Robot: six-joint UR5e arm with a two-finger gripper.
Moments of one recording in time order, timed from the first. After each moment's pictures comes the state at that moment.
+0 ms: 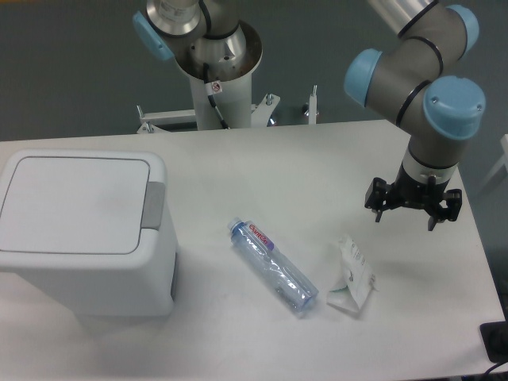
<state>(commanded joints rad) 2.72 -2.00 -1.45 -1.12 1.42 0.90</state>
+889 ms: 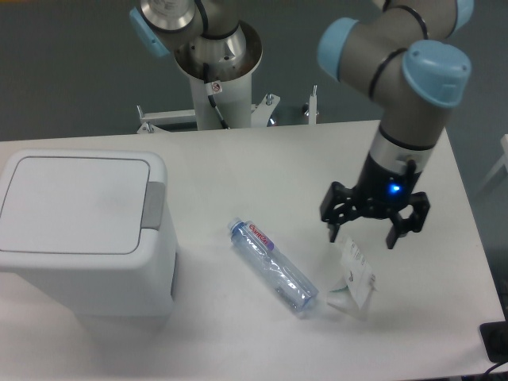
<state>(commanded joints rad) 2.58 -1.89 -1.36 -1.21 1.21 0.61</state>
